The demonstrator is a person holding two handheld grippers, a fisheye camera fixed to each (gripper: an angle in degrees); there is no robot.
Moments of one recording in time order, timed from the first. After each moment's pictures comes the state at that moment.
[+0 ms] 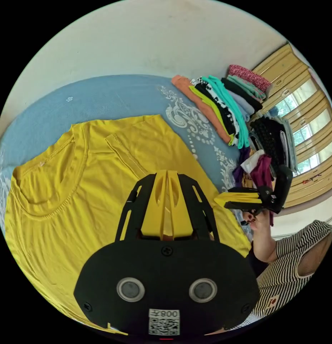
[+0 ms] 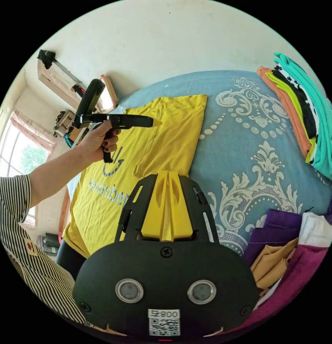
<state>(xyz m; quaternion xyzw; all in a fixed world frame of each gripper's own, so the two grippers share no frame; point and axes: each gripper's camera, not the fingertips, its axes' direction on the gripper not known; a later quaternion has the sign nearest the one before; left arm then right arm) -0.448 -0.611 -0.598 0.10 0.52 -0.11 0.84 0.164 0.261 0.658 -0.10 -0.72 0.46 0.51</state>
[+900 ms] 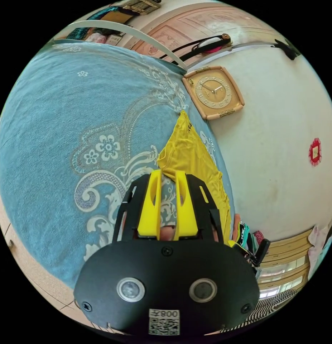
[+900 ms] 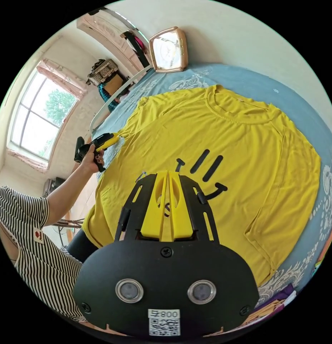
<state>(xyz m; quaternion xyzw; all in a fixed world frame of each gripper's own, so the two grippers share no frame) -0.737 0.062 -0.548 0.09 0.36 -0.71 0.60 0.047 -0.089 0.573 0.00 -0.82 0.26 0.51</state>
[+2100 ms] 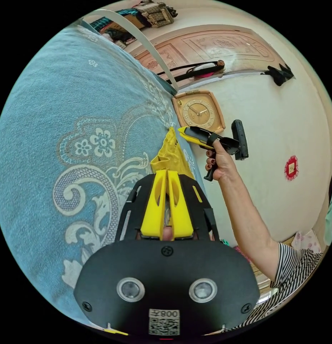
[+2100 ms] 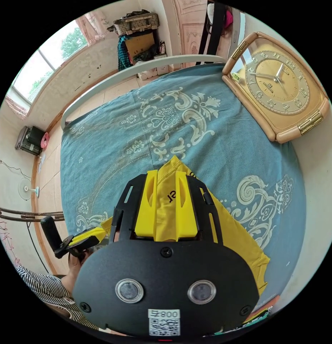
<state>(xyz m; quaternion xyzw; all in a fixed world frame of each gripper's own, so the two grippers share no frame) -0.821 0.268 -0.596 0.22 0.36 -0.74 0.52 -0.121 -0.690 0.491 0.07 -0.76 0.07 0.64</state>
